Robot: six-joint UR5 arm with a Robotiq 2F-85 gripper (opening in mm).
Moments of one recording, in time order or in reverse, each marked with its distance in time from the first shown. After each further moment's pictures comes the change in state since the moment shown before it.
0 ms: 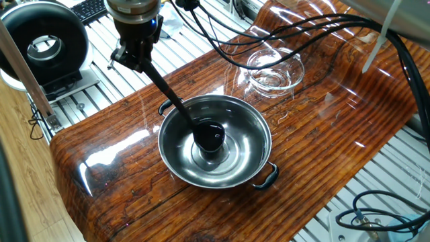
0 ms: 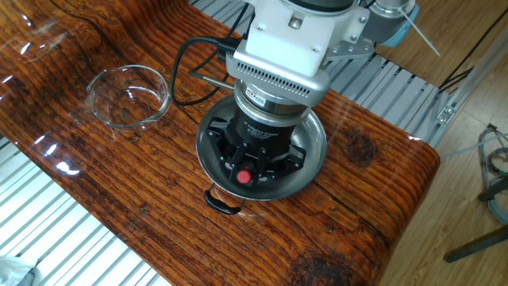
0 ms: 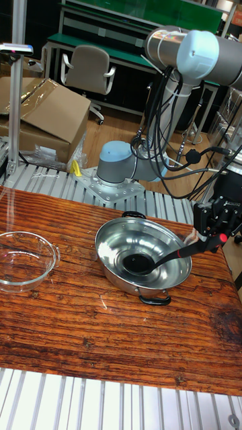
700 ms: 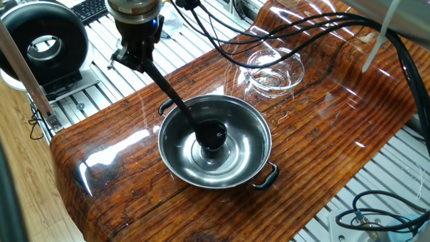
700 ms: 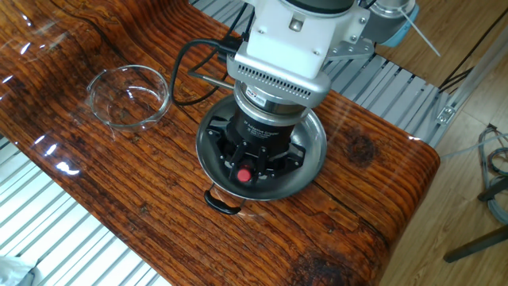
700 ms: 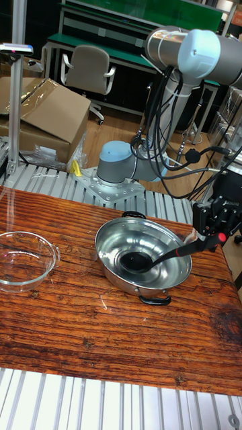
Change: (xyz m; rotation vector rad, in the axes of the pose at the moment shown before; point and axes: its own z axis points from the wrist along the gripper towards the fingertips) arm -0.002 -0.005 0.000 0.018 -0.006 -0.017
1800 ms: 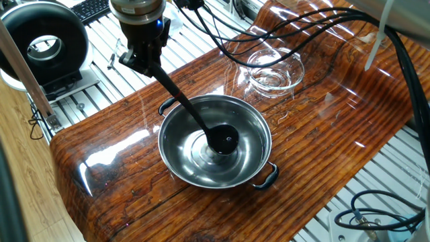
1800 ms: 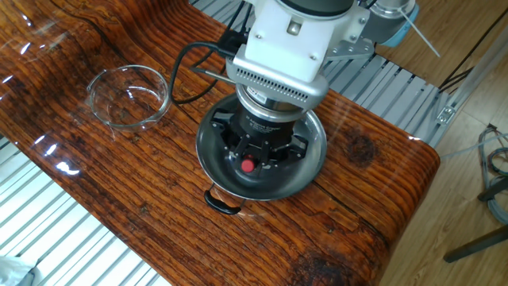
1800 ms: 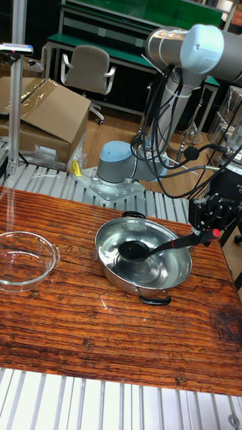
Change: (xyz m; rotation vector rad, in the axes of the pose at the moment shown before) arm 0.024 0.001 -0.002 -0.006 0.091 0.002
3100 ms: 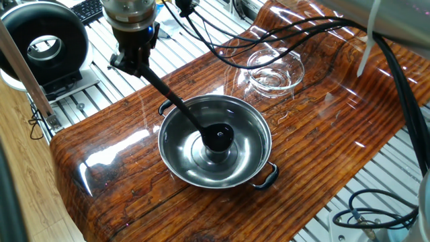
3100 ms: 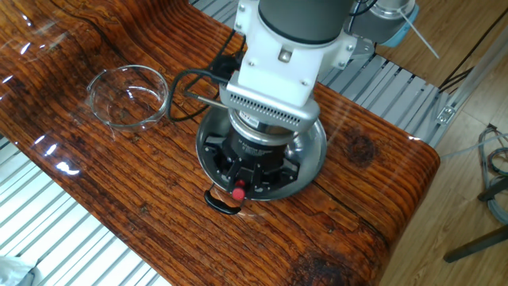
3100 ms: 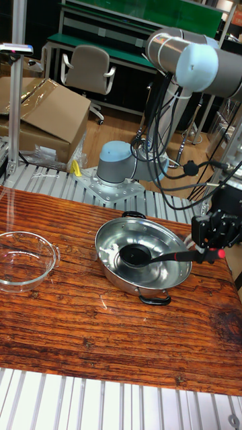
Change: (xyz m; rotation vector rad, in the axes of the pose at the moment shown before) arm -0.027 0.002 0.019 -0.008 -0.061 -0.016
